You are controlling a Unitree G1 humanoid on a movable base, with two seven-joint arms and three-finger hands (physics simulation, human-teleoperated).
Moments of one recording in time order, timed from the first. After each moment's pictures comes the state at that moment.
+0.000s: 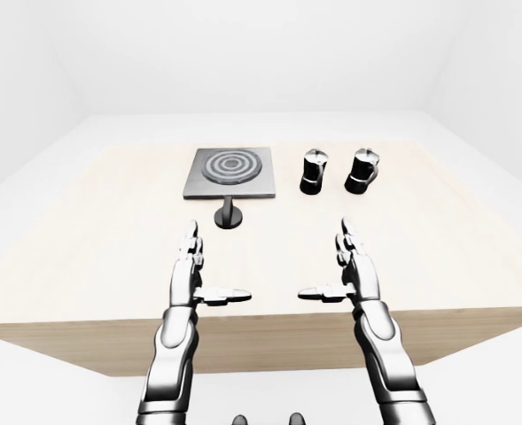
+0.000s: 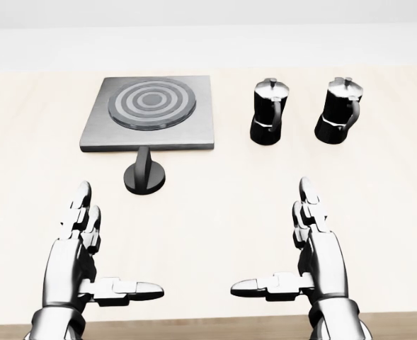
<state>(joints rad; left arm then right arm) 0.00 0.01 0.01 0.00 -0.01 0.00 -0.01 0.00 -0.01 -0.01 0.00 0.01 0.01 0.02</state>
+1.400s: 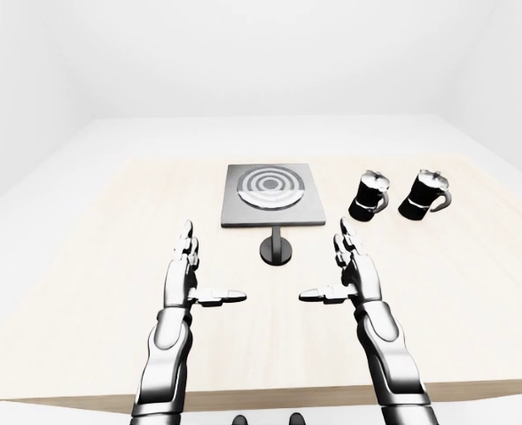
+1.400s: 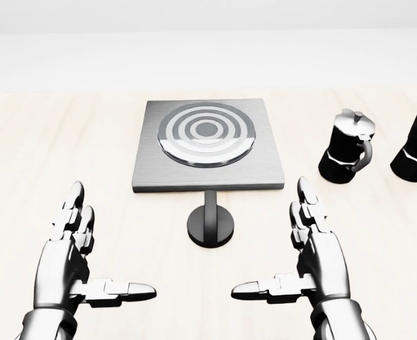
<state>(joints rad) 0.01 0.02 0.04 -0.02 -0.02 0.01 -0.04 0.01 -0.01 -0.02 -0.04 0.04 0.04 0.06</state>
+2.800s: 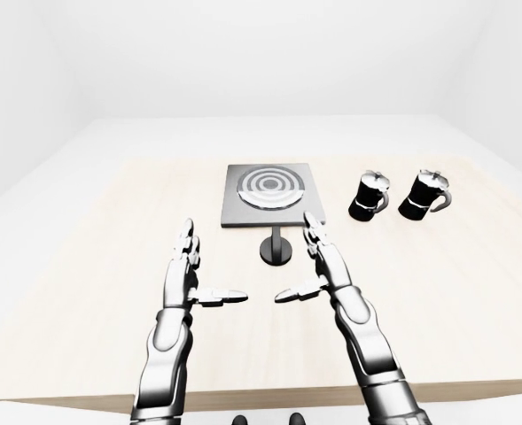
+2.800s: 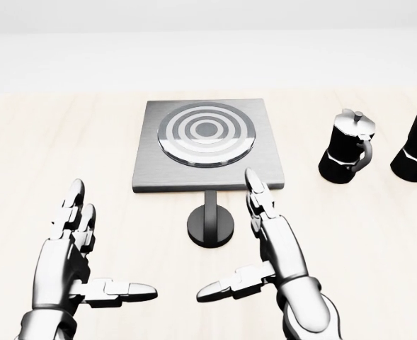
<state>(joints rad) 0.02 0.02 0.04 -0.08 -0.03 0.04 -0.05 -0.10 0.02 0.08 0.03 -0.12 0.09 0.12</state>
